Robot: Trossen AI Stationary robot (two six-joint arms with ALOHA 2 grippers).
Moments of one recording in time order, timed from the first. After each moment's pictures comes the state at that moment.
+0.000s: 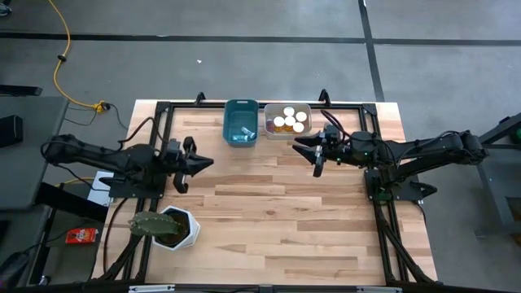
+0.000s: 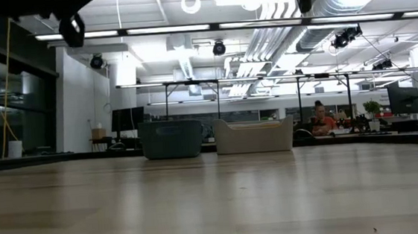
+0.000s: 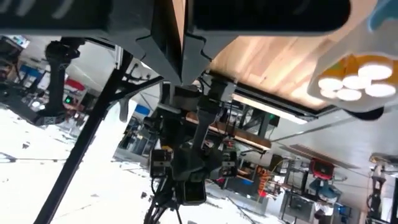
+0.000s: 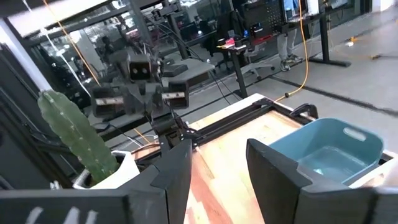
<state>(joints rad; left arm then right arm) -0.05 0.55 0.29 0.37 -0.22 -0.33 0.05 1.00 0.73 0.23 0.31 0.36</state>
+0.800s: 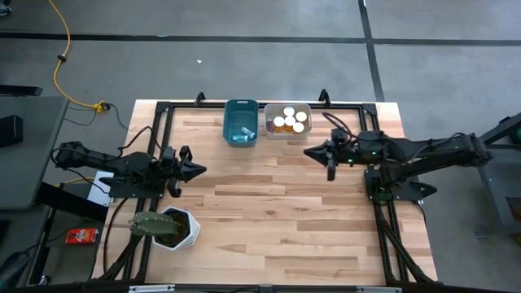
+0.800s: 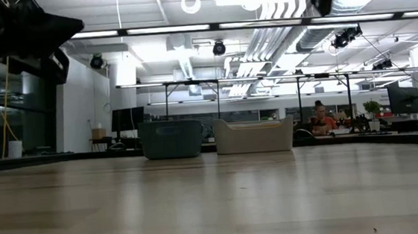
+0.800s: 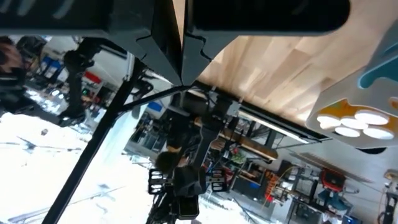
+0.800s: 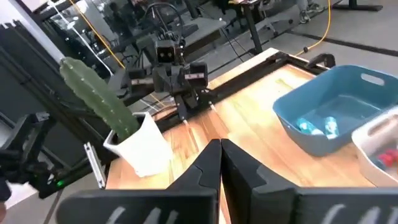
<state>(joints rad) -0.09 0.21 0.01 0.33 -0.23 -0.40 0.05 0.87 0.73 -0.05 0.18 0.48</state>
